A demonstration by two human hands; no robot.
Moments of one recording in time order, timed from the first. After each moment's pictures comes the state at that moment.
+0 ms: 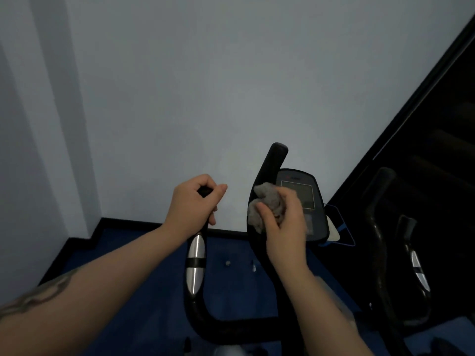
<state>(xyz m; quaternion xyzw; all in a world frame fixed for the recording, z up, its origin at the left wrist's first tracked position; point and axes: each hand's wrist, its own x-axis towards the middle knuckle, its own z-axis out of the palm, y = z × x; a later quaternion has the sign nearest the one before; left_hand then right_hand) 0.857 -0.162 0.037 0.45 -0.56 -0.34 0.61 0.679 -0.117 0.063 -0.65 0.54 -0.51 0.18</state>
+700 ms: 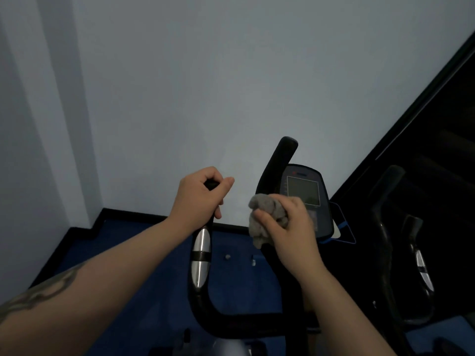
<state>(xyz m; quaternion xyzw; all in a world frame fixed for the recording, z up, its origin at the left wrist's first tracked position) 0.857 -0.161 0.035 0.44 -0.56 -0.34 0.61 0.671 -0.114 0.071 -0.70 0.56 -0.40 0.19</state>
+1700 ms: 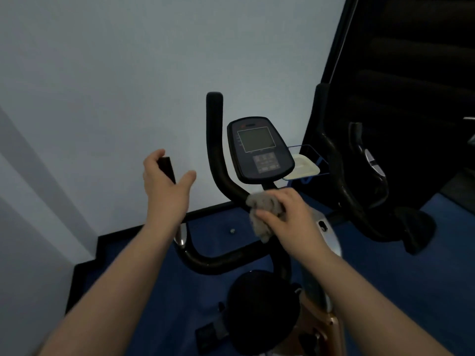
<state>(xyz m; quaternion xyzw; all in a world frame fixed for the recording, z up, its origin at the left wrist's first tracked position) 0.833 -0.095 0.054 0.55 -0.53 -0.36 0.53 0.627 -0.011 0.031 -0.61 0.64 -0.42 0.21</state>
